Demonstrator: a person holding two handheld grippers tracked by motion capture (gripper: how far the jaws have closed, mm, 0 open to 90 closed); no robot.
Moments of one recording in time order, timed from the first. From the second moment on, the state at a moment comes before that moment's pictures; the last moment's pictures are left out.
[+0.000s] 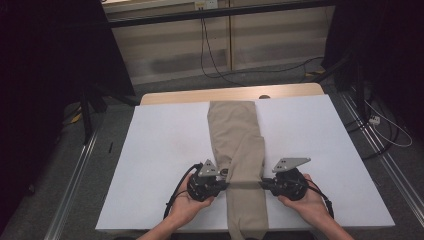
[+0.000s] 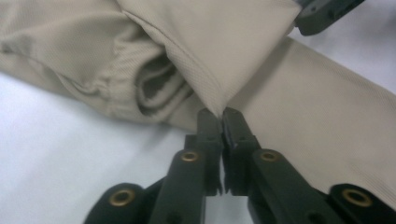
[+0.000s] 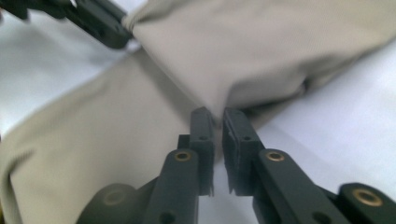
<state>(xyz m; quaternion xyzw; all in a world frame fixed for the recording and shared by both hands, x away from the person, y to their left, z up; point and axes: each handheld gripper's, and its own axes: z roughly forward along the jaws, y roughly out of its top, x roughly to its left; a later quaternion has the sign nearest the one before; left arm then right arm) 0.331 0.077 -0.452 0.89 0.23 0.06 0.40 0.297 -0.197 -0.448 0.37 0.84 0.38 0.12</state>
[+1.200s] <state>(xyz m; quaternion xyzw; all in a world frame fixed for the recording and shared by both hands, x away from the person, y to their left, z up) 0.345 0.062 -0.419 0.85 0.23 0.07 0.47 0.349 -0.204 -0.425 0.41 0.78 0.44 0.16</state>
